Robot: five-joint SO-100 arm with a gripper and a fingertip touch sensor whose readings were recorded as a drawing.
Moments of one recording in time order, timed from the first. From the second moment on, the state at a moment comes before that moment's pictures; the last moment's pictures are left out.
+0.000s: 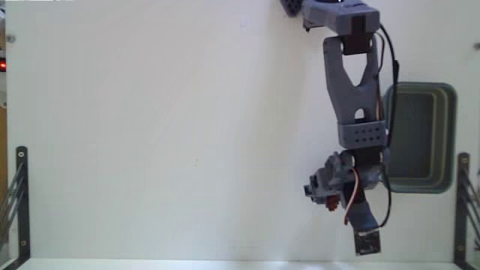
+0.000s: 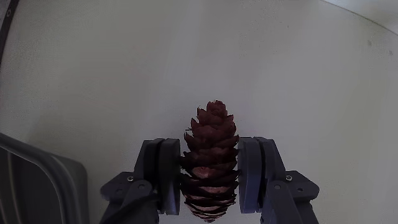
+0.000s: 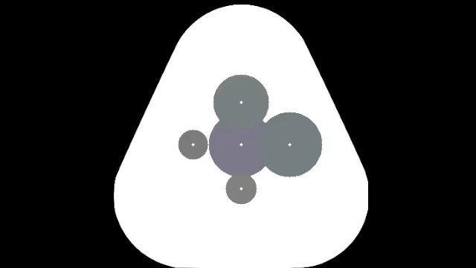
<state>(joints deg) -9.5 72.1 72.0 59.5 -0.3</state>
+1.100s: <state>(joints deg) -9.5 61.5 30.9 89.8 -0.3</state>
